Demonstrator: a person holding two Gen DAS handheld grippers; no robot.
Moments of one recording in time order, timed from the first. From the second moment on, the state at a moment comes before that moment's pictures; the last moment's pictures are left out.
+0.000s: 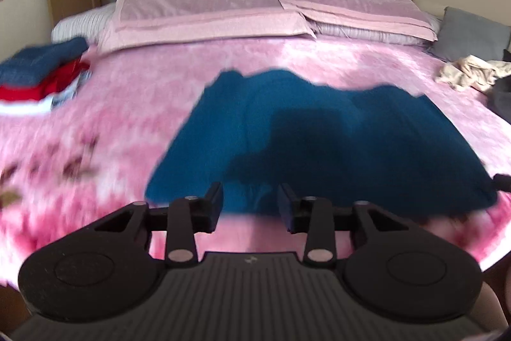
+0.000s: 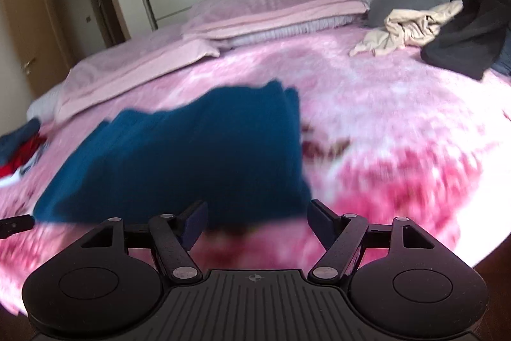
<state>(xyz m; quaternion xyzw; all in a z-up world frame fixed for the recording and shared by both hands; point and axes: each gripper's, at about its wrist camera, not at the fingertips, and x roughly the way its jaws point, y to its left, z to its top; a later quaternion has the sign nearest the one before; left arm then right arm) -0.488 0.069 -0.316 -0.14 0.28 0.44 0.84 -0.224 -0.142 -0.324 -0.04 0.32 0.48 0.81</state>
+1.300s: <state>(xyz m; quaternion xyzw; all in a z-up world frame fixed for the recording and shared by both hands) -0.370 0.341 -0.348 -0.22 0.37 0.43 0.79 -0.066 0.126 -0.334 -0.30 0.39 0.49 0.72</state>
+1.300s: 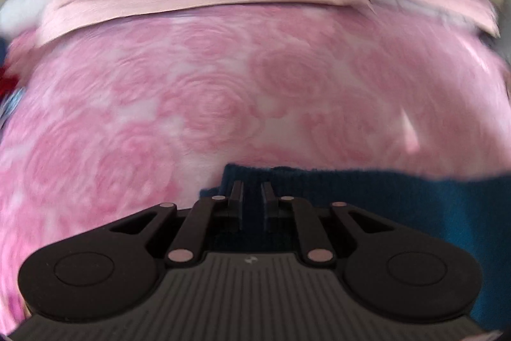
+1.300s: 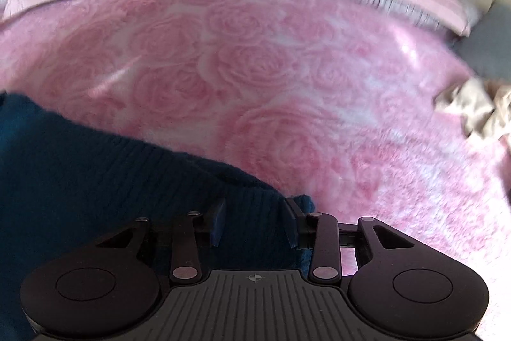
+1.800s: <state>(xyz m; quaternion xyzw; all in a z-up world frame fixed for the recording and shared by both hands) -0.276 0.060 -0.292 -0.41 0.28 0.60 0.63 0.021 0.133 -0.306 -0.37 0.35 0.73 0.46</state>
